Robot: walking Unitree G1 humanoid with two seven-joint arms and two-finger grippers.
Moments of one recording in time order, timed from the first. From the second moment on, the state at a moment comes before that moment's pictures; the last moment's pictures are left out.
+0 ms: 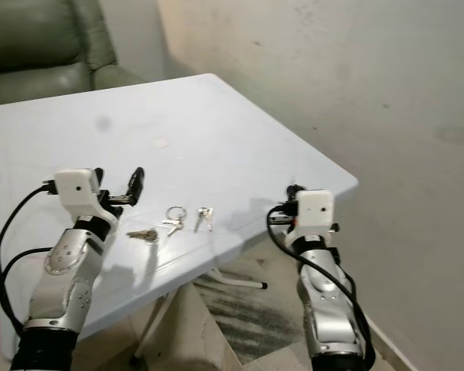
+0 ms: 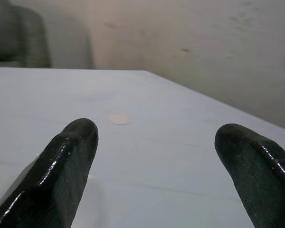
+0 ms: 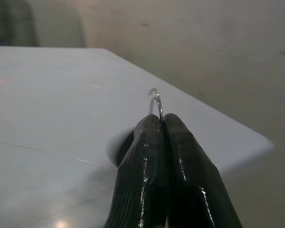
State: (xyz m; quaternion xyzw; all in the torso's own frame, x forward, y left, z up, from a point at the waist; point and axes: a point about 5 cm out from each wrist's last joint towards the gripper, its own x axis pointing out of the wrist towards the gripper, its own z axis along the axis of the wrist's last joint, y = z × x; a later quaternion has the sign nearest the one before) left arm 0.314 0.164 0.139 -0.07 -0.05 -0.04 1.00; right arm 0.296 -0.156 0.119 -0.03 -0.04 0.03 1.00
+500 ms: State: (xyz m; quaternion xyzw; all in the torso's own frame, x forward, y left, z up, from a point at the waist) left arm 0.312 0.163 0.137 -0.03 -0.05 -0.06 1.00; right arm 0.294 -0.164 0.118 -0.03 -0.03 0.01 1.00
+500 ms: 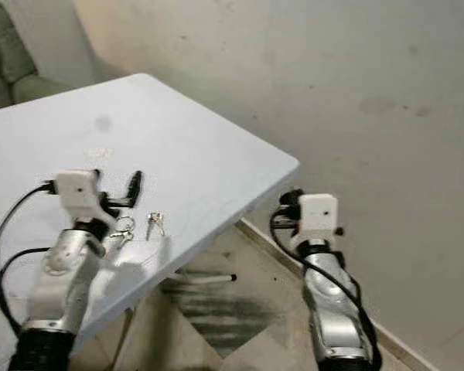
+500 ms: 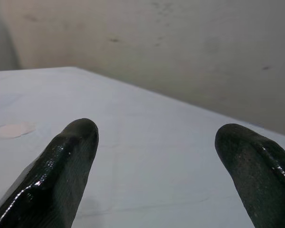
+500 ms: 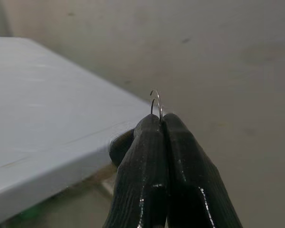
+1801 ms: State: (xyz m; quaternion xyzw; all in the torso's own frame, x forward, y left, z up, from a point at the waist) left arm 0.325 0.170 0.148 -0.01 -0.06 -0.07 1.00; right arm 0.288 -0.174 0.119 -0.03 -0.04 -0.02 1.00
